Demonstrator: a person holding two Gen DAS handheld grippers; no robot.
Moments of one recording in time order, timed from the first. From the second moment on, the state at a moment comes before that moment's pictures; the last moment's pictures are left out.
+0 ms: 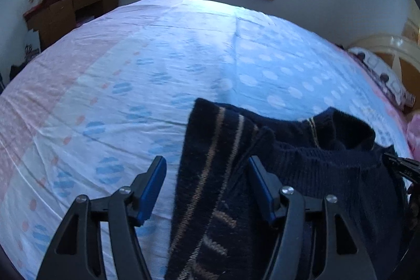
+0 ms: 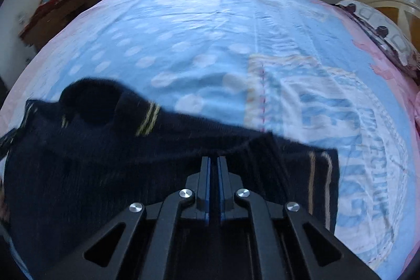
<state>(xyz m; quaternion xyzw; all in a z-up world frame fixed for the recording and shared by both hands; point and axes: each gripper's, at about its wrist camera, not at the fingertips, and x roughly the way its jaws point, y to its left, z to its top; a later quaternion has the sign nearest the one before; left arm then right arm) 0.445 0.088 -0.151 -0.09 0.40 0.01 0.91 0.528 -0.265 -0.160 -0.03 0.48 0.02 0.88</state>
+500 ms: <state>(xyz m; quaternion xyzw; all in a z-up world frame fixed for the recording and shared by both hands) 0.440 0.103 -0.158 -0.17 0.39 -0.02 0.91 0.497 -0.135 -0.144 -0.05 0.46 0.22 0.86</state>
